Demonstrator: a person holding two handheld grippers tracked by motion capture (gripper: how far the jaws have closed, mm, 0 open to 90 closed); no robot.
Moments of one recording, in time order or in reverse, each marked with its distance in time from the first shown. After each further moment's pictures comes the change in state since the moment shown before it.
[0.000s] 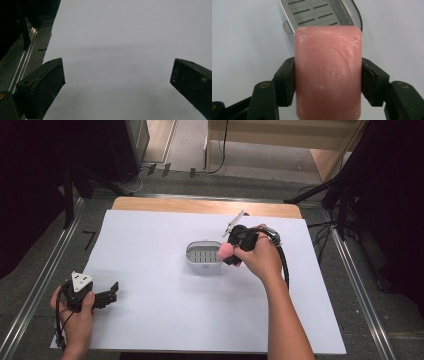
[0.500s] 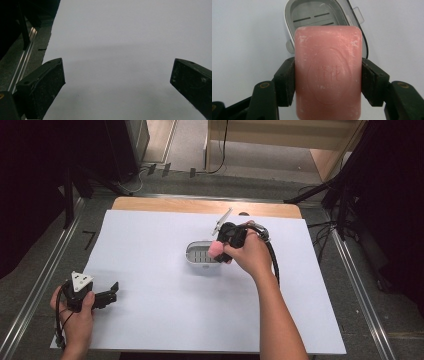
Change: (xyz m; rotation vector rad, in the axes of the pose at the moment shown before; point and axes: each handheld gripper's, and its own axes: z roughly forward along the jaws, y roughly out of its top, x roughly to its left) left arm 0.000 0.000 0.000 0.000 -0.002 0.000; right arm 0.003 0.026 0.012 0.004 0.014 -0.064
